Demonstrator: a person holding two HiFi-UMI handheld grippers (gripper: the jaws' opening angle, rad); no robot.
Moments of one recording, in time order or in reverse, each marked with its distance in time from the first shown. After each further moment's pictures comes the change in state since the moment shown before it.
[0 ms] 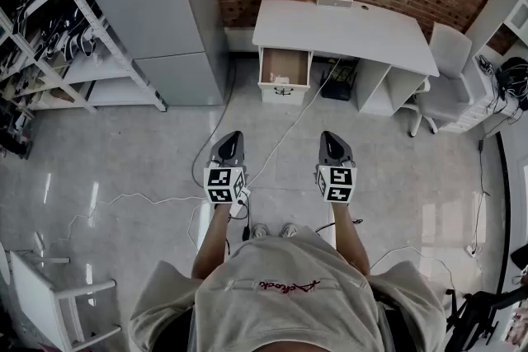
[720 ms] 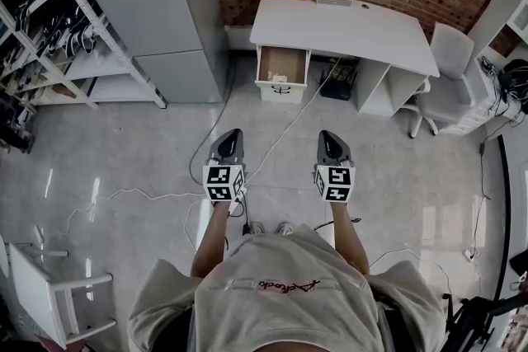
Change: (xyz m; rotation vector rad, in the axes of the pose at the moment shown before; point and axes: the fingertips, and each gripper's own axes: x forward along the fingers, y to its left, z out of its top) left arm 0.011 -0.030 0.002 0.011 0.006 0.018; right arm -0.007 -0.026 -0.006 0.007 -0.010 0.031
